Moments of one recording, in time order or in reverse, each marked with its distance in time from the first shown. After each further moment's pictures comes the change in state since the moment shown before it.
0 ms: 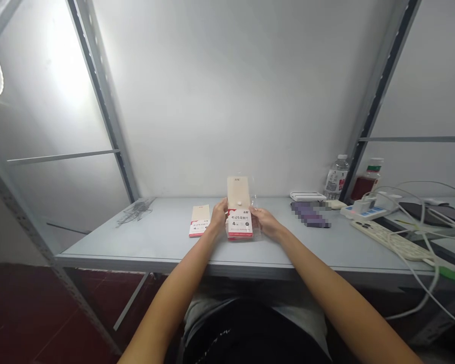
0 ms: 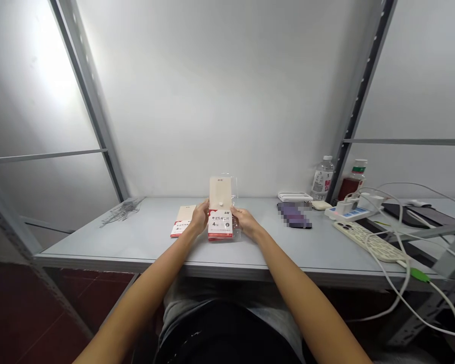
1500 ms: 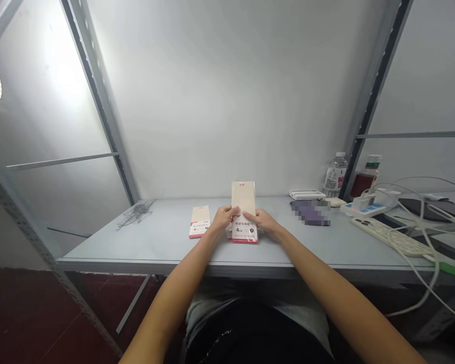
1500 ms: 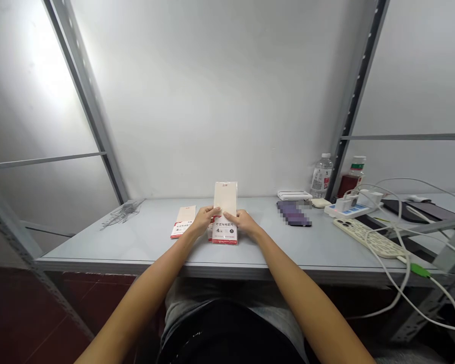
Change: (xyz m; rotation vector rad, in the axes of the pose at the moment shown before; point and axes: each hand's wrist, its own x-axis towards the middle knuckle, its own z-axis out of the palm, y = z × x) left_hand -0.001 0.000 0.000 0.214 -0.123 -0.175; right_hand -0.002 0.002 -0.002 -0.286 0.012 -0.087
